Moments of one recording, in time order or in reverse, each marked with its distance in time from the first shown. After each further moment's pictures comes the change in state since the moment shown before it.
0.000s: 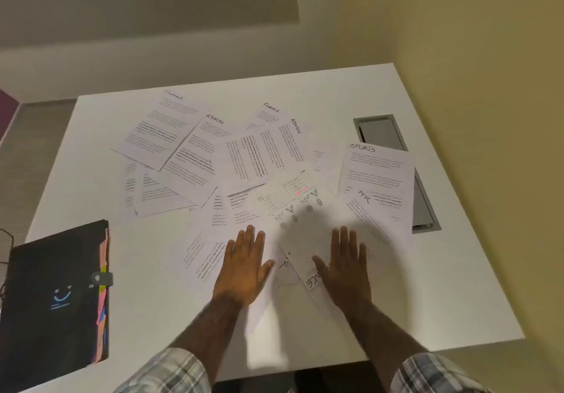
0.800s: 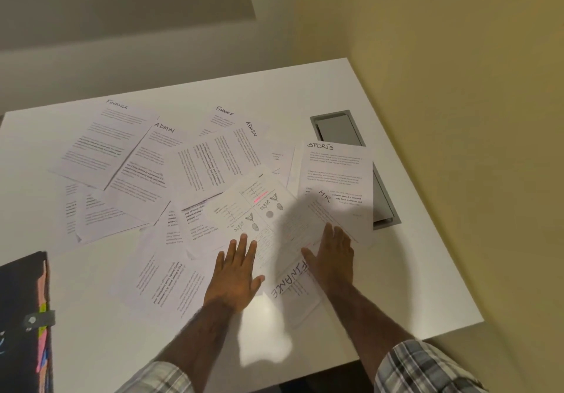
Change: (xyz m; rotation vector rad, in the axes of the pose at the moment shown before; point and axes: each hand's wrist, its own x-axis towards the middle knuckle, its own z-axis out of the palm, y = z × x) left_hand 0.042 0.051 0.022 0.109 -0.173 0.094; right_hand 0.036 0.041 -0.034 0.210 -0.005 0.343
